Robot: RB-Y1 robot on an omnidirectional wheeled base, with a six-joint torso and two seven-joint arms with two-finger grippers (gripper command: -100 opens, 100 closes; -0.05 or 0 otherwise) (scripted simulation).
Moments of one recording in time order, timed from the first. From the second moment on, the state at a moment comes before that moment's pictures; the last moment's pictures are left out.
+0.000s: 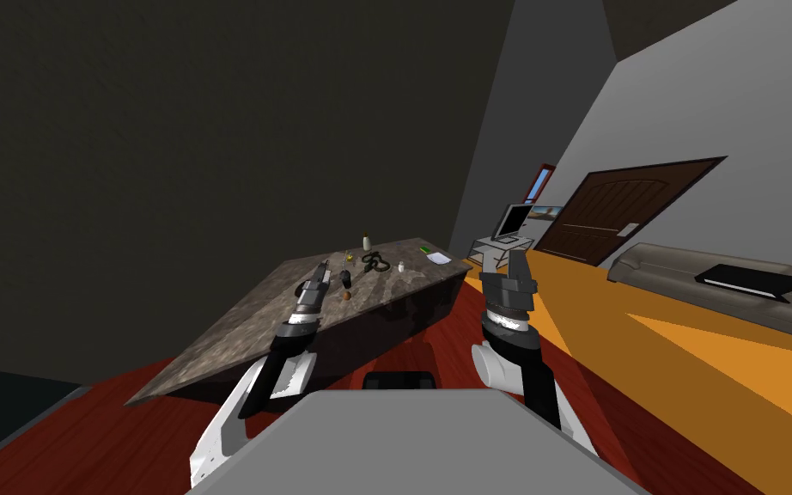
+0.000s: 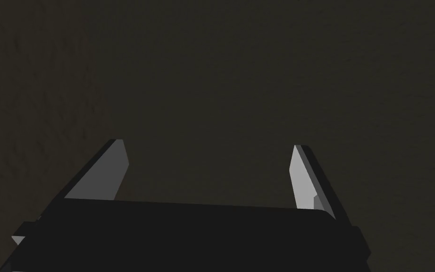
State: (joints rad) left arm 0.47 0.20 0.06 -2.24 -0.07 -0.38 -0.12; right arm 0.47 0.01 0.00 -2.38 0.05 -0.63 0.11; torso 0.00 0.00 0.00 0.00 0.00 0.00
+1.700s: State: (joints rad) left arm 0.49 0.44 0.11 -2.10 -0.11 -0.07 -0.16; right arm 0.47 0.01 0.00 -2.38 0.05 -0.63 0.11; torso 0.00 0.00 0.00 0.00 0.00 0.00
